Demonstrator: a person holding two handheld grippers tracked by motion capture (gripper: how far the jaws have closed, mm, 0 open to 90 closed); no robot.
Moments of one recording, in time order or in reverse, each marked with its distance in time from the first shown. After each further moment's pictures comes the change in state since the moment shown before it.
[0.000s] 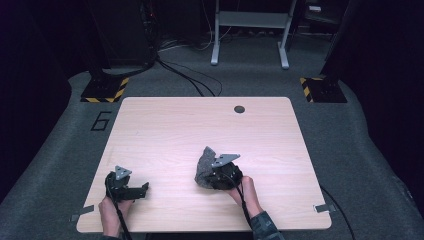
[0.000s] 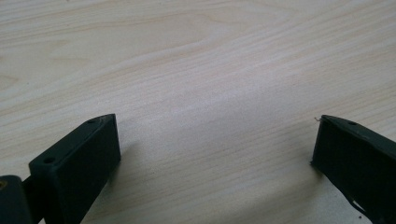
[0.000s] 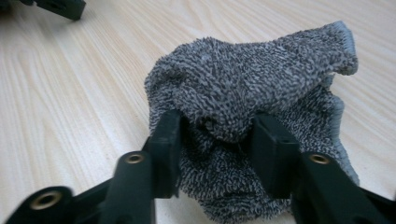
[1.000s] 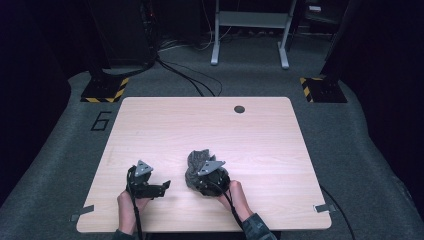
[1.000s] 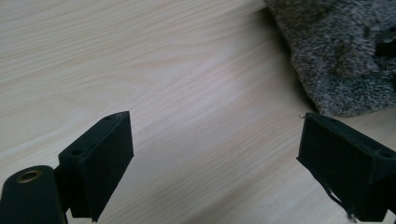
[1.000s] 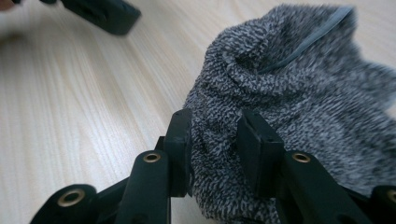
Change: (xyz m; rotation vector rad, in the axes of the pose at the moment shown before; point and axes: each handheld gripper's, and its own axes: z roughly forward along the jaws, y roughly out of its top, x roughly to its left) left arm -0.067 0.043 -0.007 -0.033 -0.222 0.120; right arm 0.032 0.007 0.020 0.005 0.052 -0.086
